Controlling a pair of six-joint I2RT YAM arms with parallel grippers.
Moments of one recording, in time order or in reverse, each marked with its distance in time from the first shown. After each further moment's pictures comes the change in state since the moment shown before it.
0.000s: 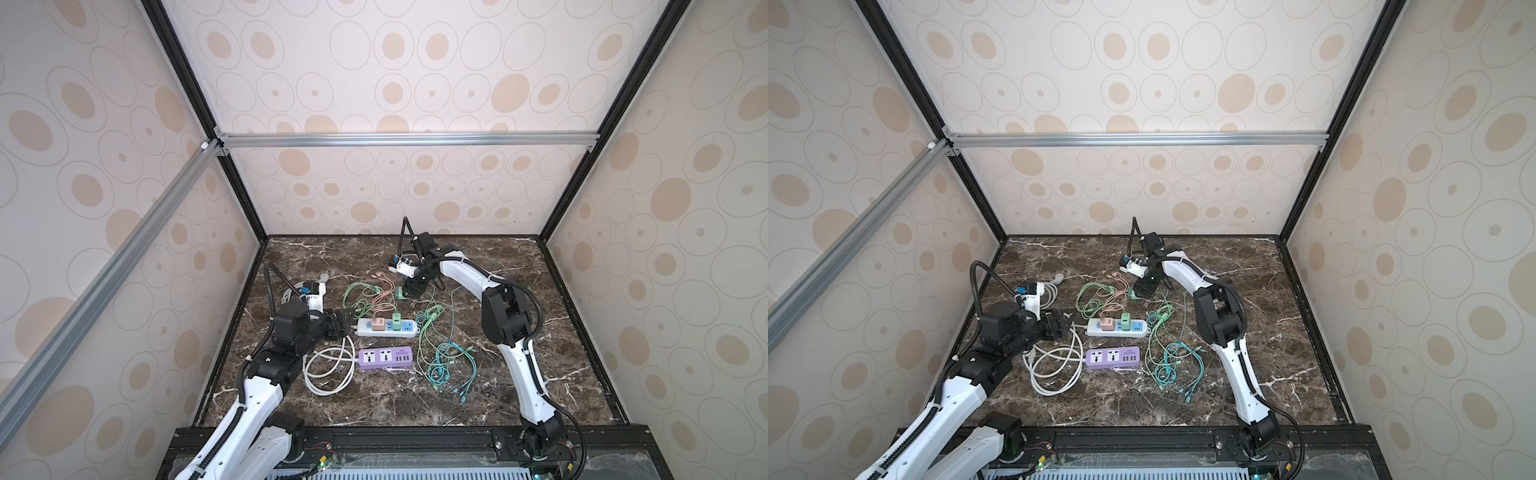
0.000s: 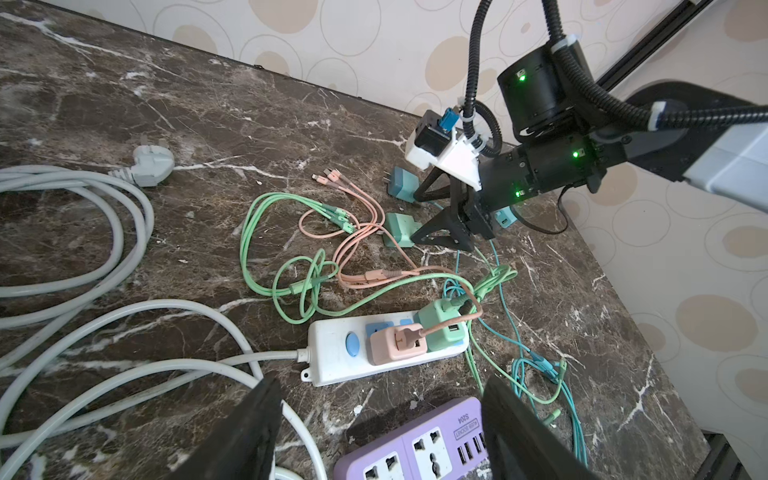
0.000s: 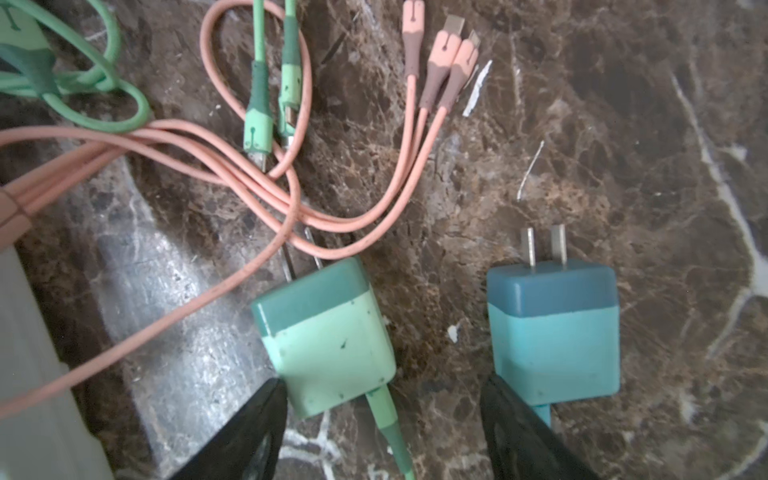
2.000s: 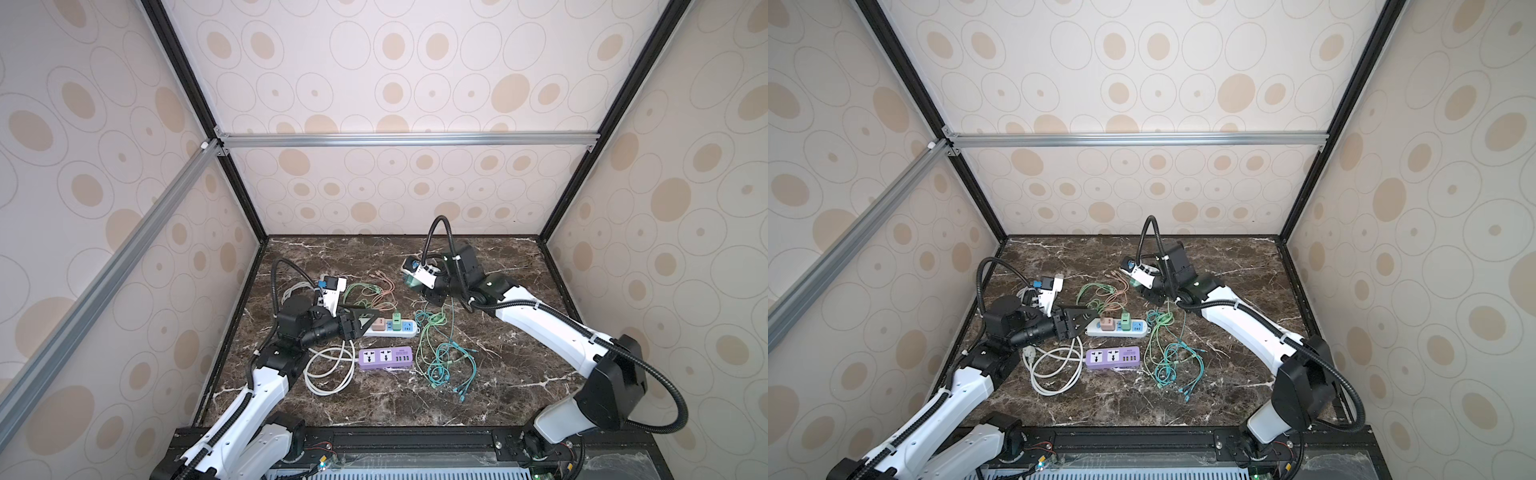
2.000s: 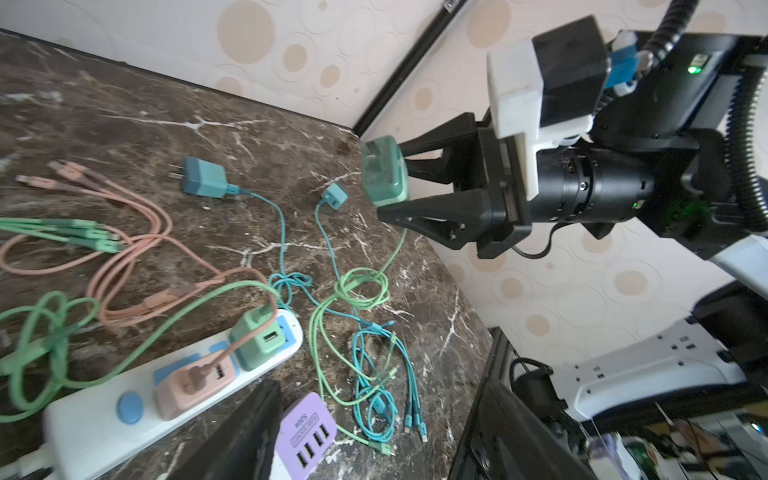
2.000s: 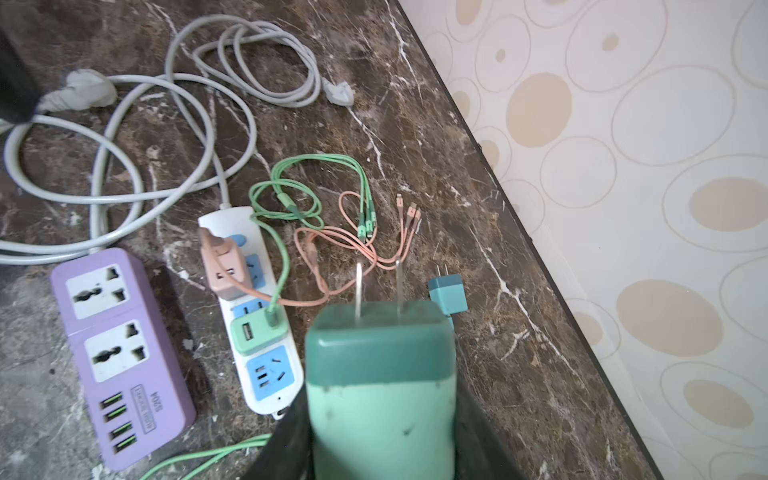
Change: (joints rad) left arm -0.064 0.095 -0.011 0.312 0.488 -0.159; right arm 0.170 -0.908 -0.803 0.428 0.133 0.071
